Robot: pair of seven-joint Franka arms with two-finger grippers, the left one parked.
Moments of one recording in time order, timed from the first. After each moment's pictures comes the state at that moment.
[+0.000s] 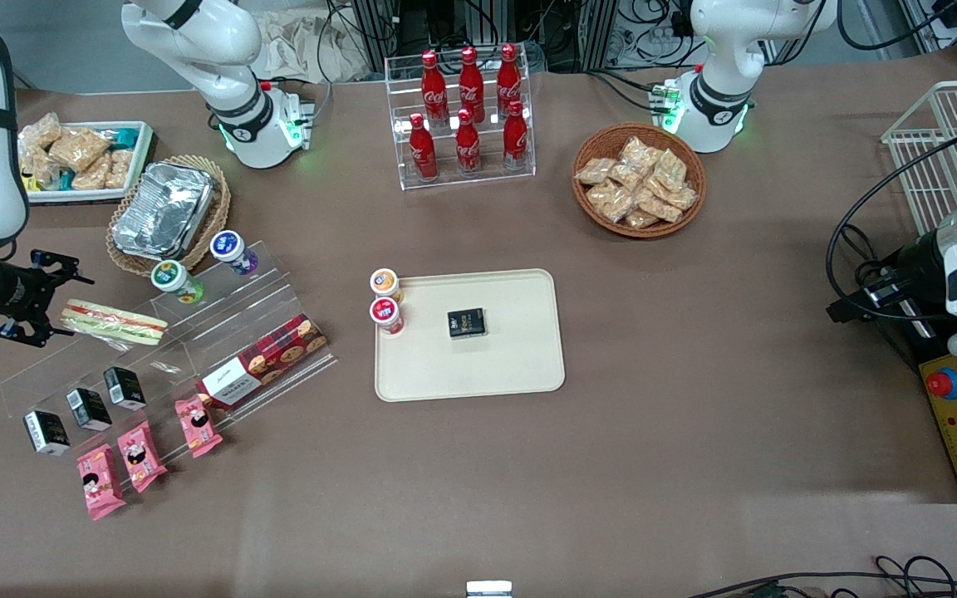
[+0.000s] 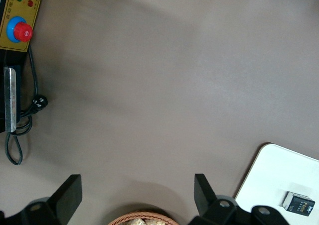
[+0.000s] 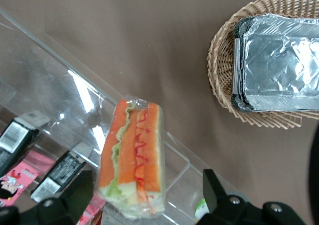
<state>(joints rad) -0.26 0.11 -0.08 -1.99 0.05 1.95 1.52</state>
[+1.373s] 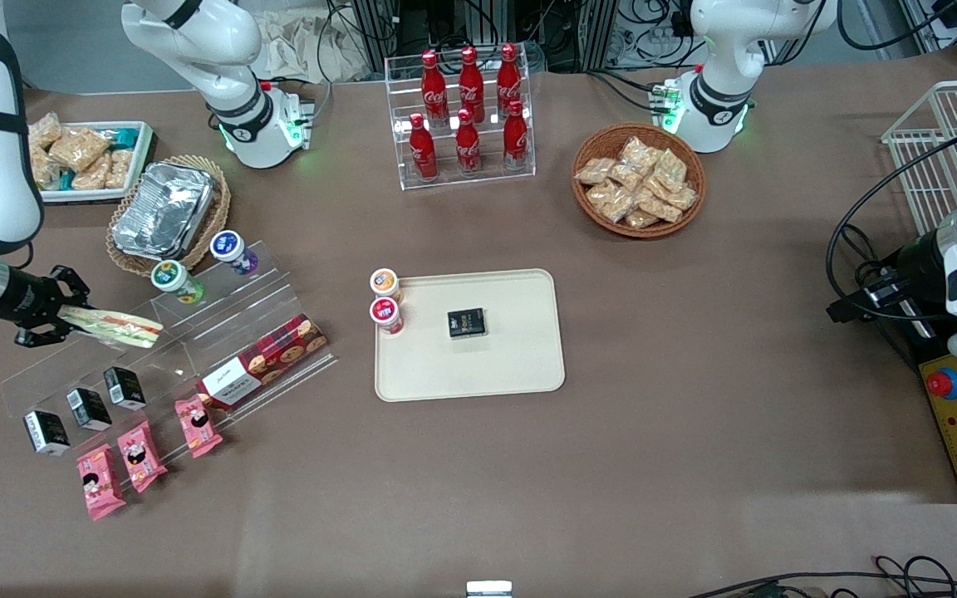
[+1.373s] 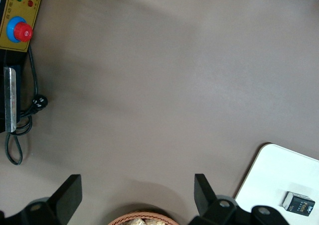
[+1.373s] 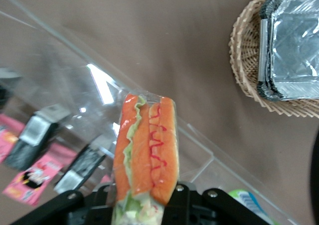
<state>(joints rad) -0.26 0.09 -0.07 -2.02 0.10 2.07 1.53</state>
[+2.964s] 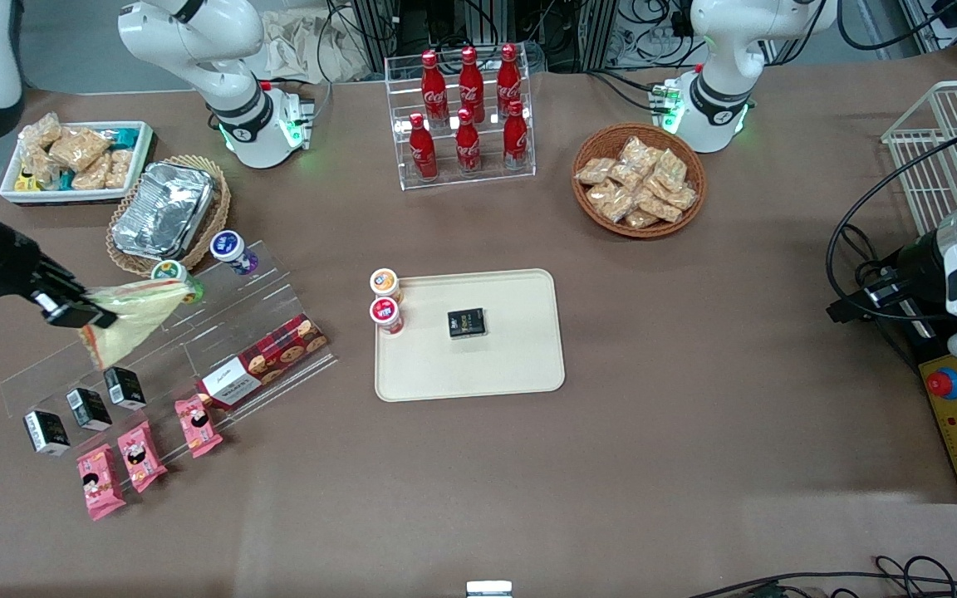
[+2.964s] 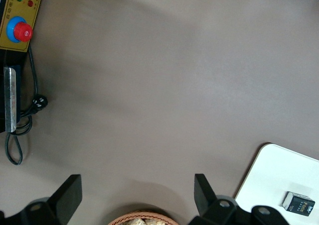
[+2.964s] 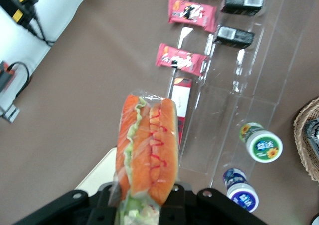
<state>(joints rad) 0.04 0.05 -0.03 -1.59 0.17 1.73 0.77</state>
